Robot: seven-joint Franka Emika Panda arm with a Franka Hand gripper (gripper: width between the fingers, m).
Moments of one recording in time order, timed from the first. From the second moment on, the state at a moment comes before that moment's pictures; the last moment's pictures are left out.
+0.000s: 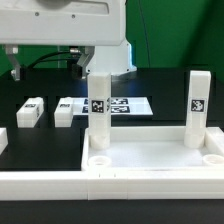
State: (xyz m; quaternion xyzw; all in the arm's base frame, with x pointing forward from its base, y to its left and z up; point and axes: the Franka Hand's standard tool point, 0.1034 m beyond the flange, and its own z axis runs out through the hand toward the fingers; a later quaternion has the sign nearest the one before) arm 0.605 -0.119 0.139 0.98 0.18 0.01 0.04
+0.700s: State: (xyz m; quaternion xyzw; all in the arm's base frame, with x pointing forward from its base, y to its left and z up) arm 0.540 -0.207 0.113 0.97 -0.21 -0.02 -0.08
